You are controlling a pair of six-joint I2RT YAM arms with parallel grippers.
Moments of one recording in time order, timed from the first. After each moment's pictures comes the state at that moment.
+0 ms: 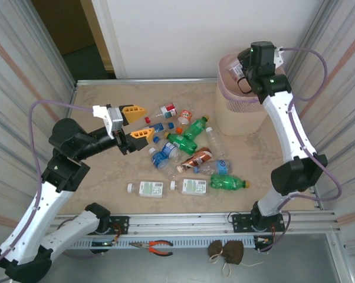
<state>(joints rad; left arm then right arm) -0.52 0.79 1.09 -0.14 0.64 0.00 0.19 1.67 1.88 -0.67 0.31 1.17</state>
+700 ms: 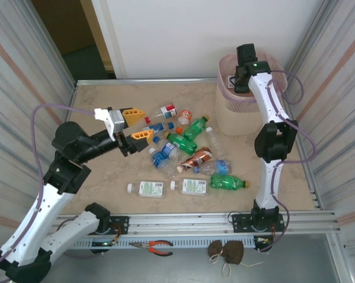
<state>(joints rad) -0.52 0.77 1.04 -0.14 0.60 0.00 0.14 2.16 2.25 -1.00 0.23 1.71</state>
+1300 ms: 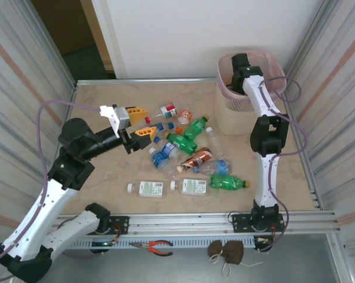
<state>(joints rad) -0.52 0.81 1.03 -0.14 0.57 0.00 0.14 2.30 2.27 -1.03 0.17 1.80</state>
